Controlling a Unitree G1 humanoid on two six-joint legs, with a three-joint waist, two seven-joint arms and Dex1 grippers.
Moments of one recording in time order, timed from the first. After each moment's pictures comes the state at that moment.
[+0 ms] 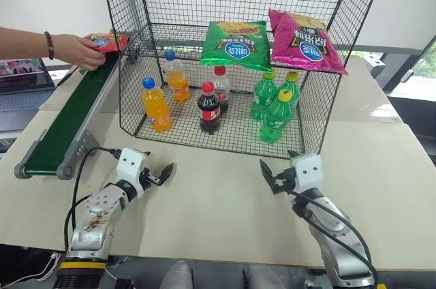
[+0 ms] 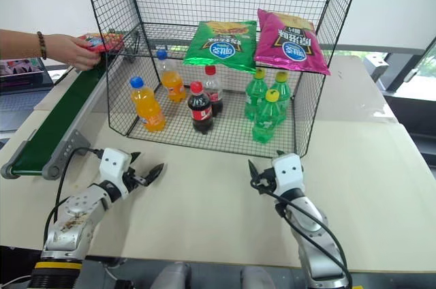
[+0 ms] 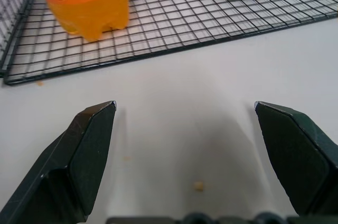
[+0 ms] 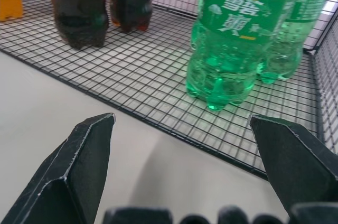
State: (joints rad) left arm -0.07 0.45 0.11 -0.05 -0.25 0.27 -0.51; right arm 0.05 -0.23 0.05 -0.40 0.04 0.30 0.24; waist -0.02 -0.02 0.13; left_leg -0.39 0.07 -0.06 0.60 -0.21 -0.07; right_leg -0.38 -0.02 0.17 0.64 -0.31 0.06
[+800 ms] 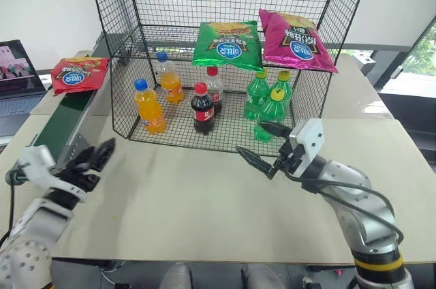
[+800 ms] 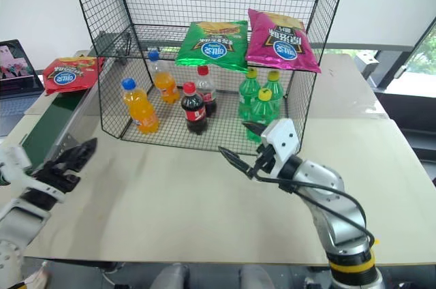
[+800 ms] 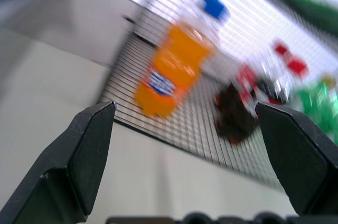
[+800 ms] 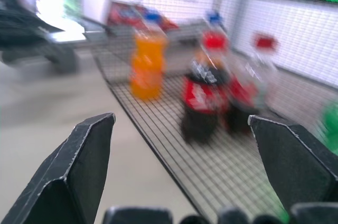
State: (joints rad) left arm 0.09 0.40 0.79 -0.39 -1.23 0.72 -0.14; right arm -0.31 -0.43 0.04 -0.50 0.44 0.43 0.69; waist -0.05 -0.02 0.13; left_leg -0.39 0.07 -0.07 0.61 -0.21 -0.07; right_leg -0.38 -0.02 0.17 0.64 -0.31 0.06
